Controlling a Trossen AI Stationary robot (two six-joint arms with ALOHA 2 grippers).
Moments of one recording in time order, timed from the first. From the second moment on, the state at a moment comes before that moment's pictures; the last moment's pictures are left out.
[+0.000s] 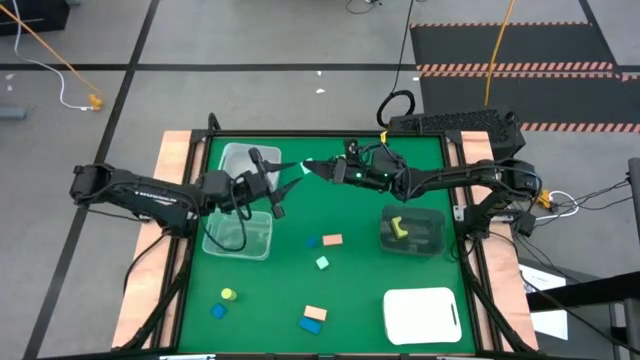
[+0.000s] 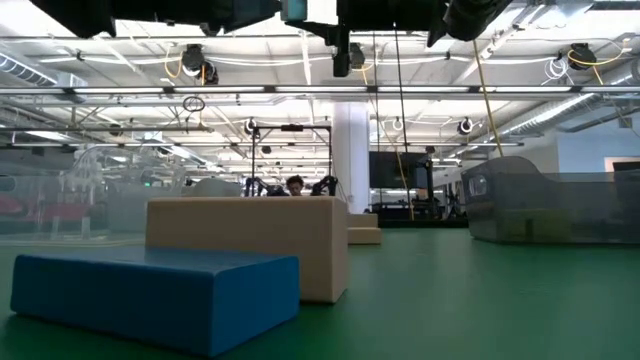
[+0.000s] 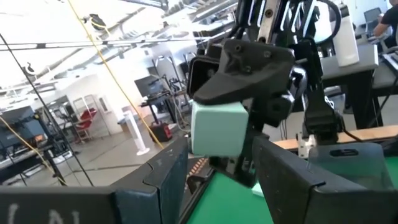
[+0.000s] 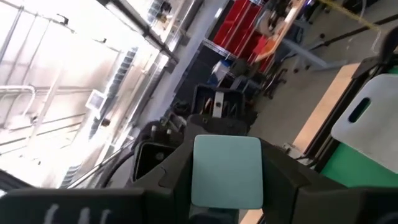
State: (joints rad) left arm -0.01 1.17 0.60 0.77 -0.34 0.42; right arm -0.14 1.59 1.01 0.74 0.02 1.08
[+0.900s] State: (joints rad) left arm -0.01 1.28 0.80 0.52 -0.44 0.38; right arm -0.14 1.59 1.01 0.73 0.02 1.07
